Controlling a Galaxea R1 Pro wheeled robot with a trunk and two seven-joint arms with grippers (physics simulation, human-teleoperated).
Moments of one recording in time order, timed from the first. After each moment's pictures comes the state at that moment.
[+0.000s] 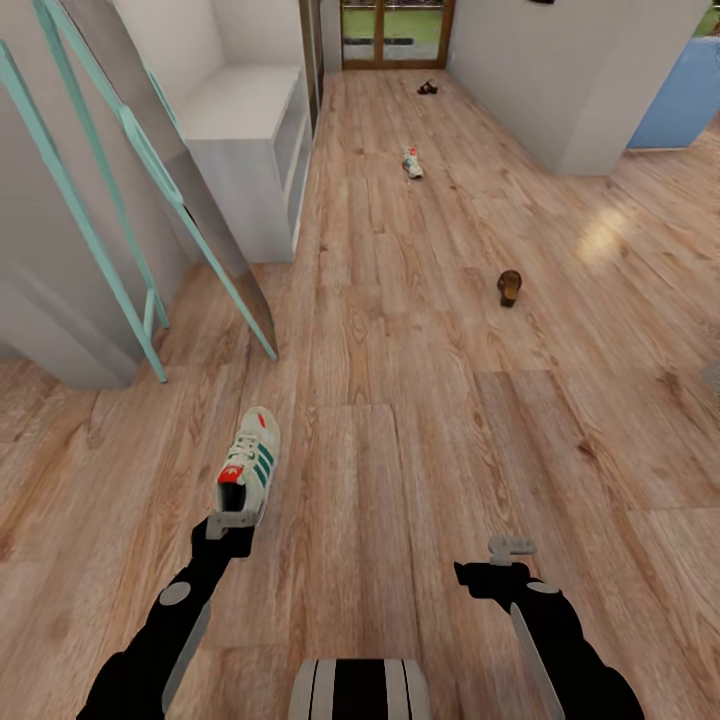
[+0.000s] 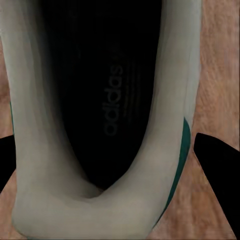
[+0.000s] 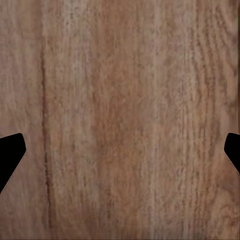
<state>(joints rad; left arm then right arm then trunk) -0.36 0.03 0.00 -1.04 0.00 0.06 0.00 -0.28 0.00 0.00 -1.27 0.00 0.64 0.01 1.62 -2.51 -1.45</state>
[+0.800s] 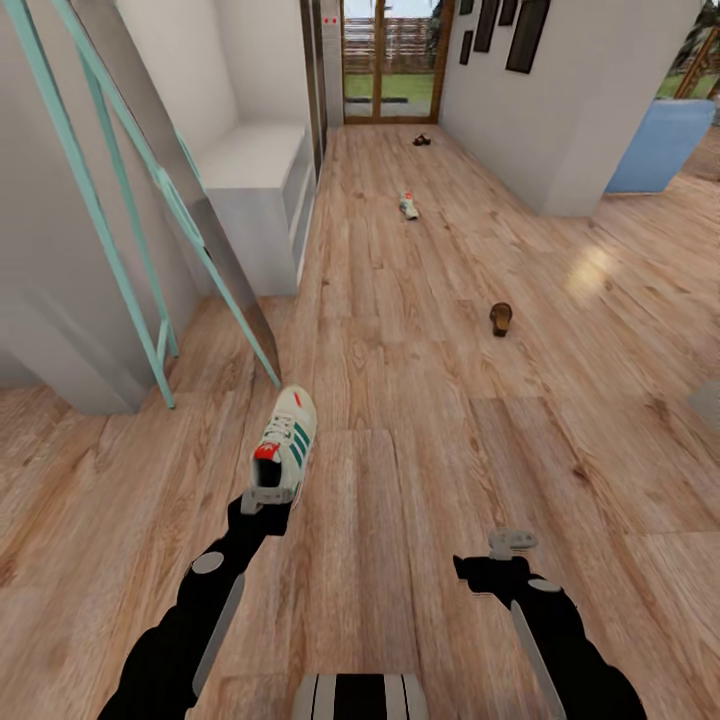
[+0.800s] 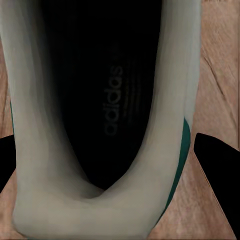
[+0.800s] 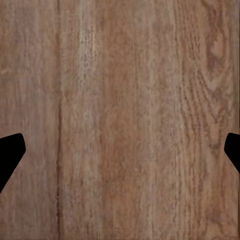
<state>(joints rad) -0.36 -0.06 -0.09 -1.28 0.00 0.30 0.00 -0.27 0.00 0.00 -1.30 0.00 0.63 0.01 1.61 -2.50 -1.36</state>
